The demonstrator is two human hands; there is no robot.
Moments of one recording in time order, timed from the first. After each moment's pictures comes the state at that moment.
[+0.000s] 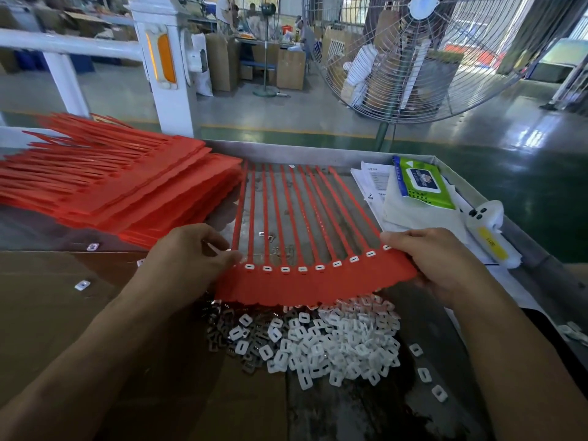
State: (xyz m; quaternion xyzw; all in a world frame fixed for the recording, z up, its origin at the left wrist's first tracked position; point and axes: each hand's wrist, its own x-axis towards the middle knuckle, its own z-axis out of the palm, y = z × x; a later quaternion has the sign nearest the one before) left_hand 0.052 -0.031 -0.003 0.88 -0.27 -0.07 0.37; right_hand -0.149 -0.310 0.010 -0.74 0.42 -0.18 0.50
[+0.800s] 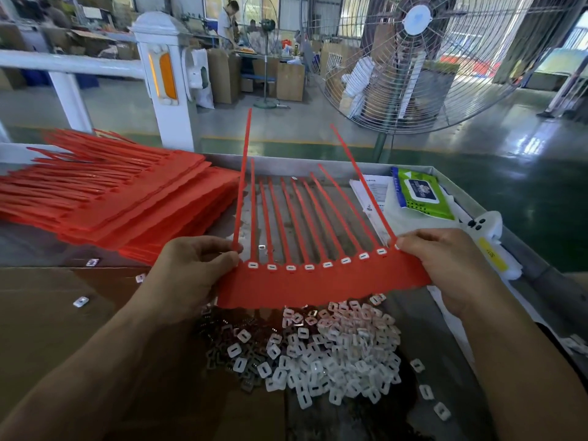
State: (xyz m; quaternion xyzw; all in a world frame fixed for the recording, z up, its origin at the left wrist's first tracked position) left_hand 0.045 -0.039 -0.002 0.73 -0.24 -0.21 0.61; right_hand -0.154 -0.309 0.023 -0.74 0.37 -0.27 0.49
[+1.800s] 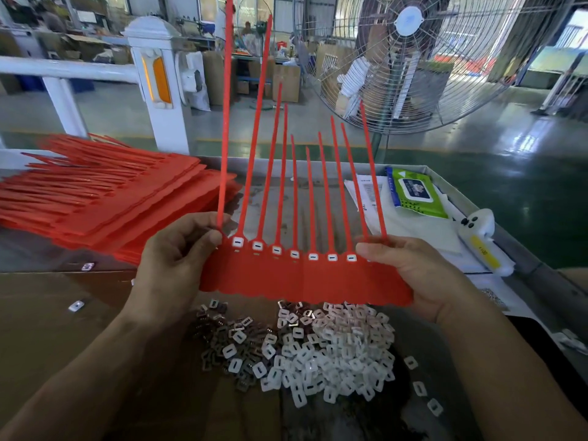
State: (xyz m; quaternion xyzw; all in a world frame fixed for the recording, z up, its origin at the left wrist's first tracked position) left_hand 0.046 -0.038 -0.004 0.64 -0.36 -0.04 0.68; right_hand -0.140 -0.285 0.019 -0.62 0.32 -0.17 0.70
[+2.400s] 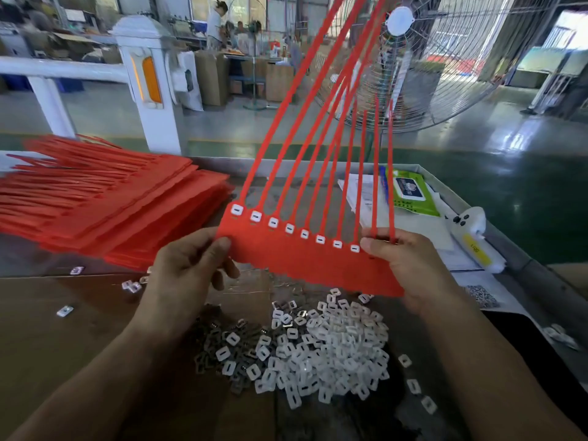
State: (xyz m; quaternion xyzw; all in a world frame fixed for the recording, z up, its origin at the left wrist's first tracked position) left_hand 0.047 -0.050 -0.022 0.65 -0.37 -0.08 0.66; right_hand -0.133 -0.294 0.007 -0.64 0.36 -0.30 0.61
